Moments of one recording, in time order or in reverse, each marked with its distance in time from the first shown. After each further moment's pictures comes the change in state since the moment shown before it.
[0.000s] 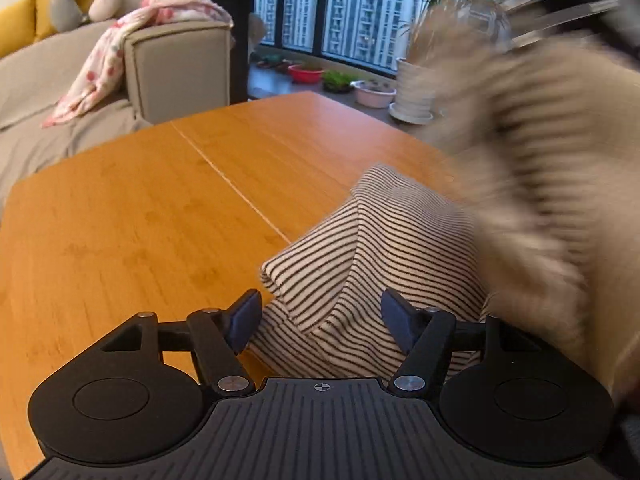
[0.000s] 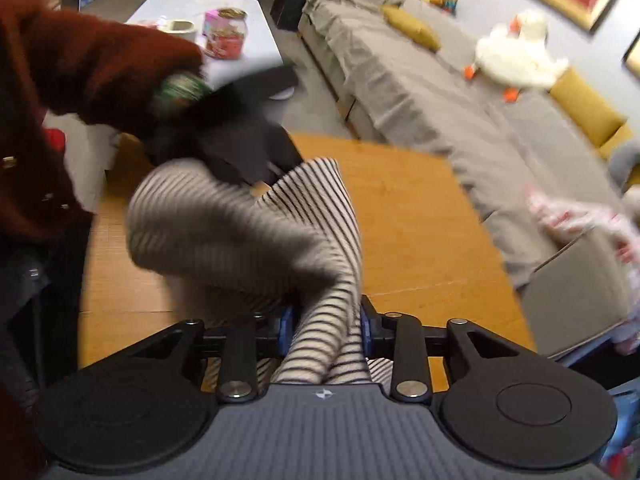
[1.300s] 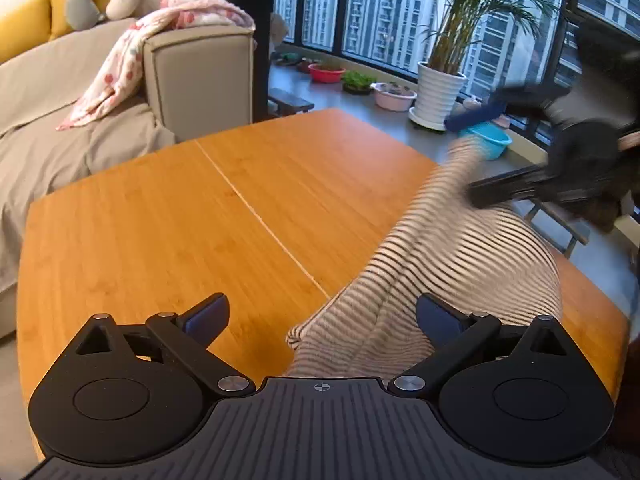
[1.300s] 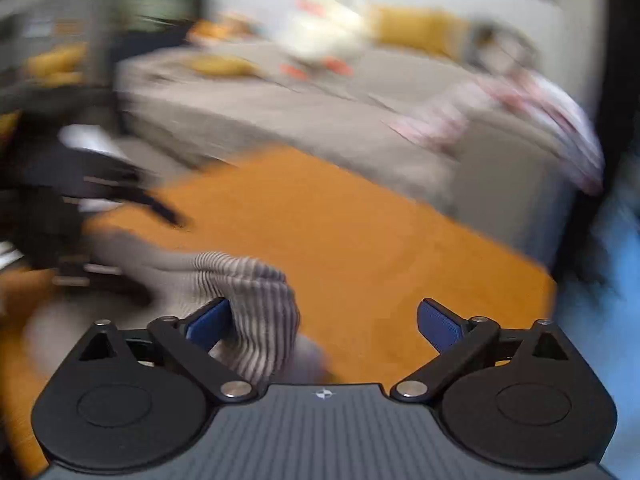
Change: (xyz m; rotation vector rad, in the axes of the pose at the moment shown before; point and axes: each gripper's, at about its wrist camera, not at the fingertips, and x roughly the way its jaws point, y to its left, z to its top) left arm -0.008 0.005 0.038 -0.024 0.013 0.061; right arm 0.034 -0.075 -0.097 0.668 -0.090 -0.313
